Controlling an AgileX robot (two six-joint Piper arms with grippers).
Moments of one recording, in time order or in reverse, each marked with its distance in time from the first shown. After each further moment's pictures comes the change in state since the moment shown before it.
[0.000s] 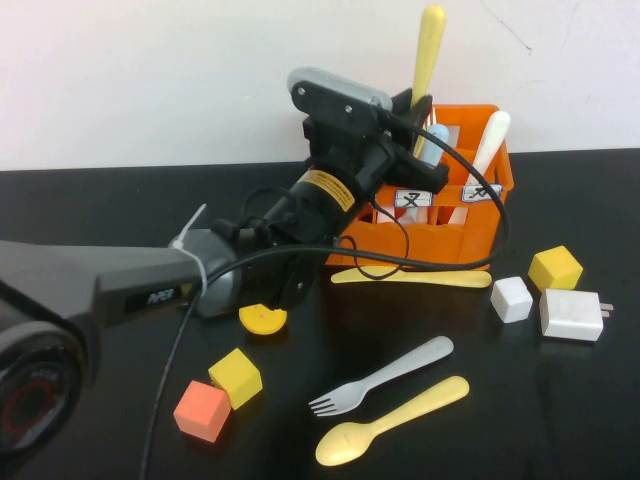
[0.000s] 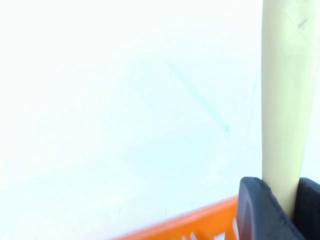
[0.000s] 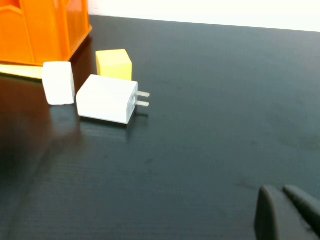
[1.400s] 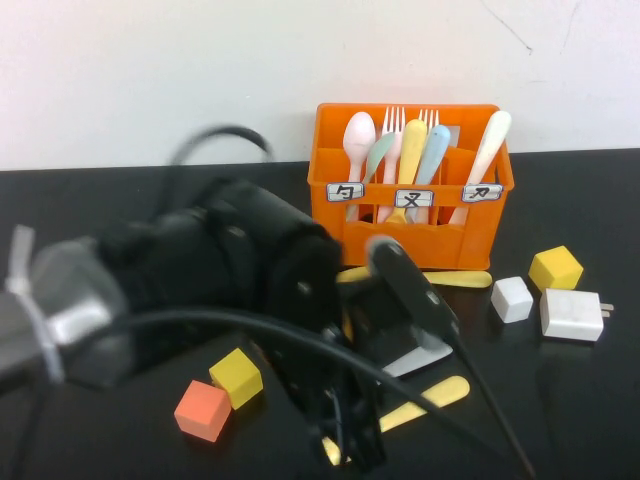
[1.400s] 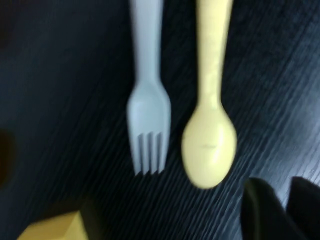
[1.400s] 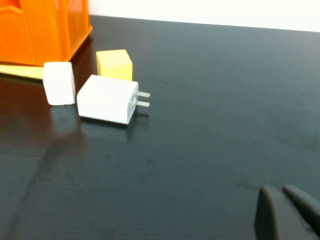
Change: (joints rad) right arm 0.000 0.000 0.000 0.000 0.000 0.000; left arm -0.240 -0.458 0.089 -0.172 1.805 0.456
